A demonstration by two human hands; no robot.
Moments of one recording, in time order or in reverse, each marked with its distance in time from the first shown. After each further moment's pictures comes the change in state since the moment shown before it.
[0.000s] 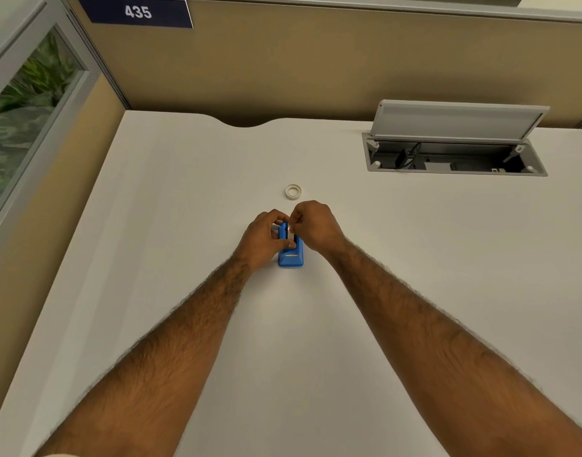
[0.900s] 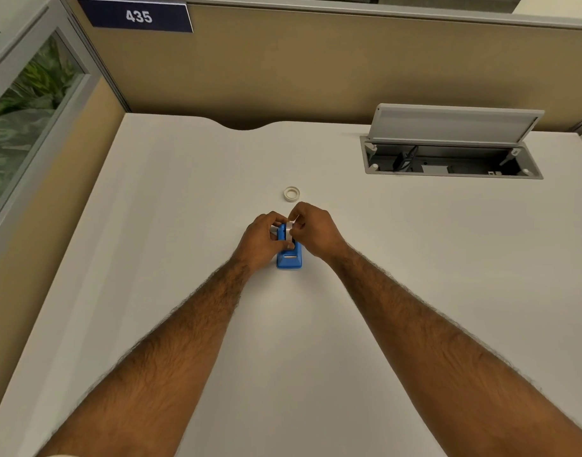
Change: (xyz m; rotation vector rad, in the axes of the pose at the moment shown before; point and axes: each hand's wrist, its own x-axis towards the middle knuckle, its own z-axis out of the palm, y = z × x) left_hand 0.007 -0.008 0.005 0.022 0.017 0.036; right_hand -0.011 0.004 -0.003 0.118 -0.007 -0.005
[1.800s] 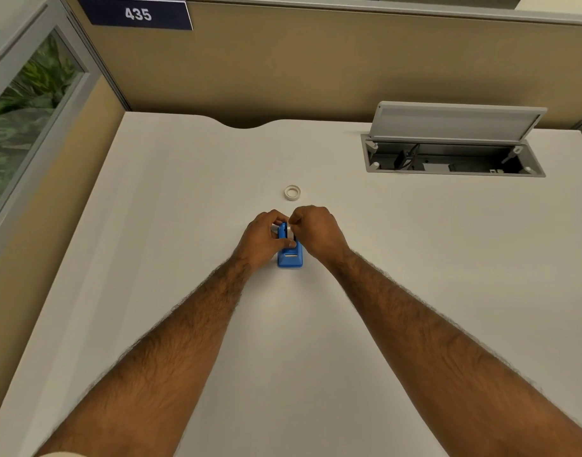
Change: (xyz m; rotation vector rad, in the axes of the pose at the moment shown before) left_hand 0.004 -0.003 0.002 0.034 0.008 0.005; right_hand 0.002 -0.001 0.006 -0.185 0.044 -0.064
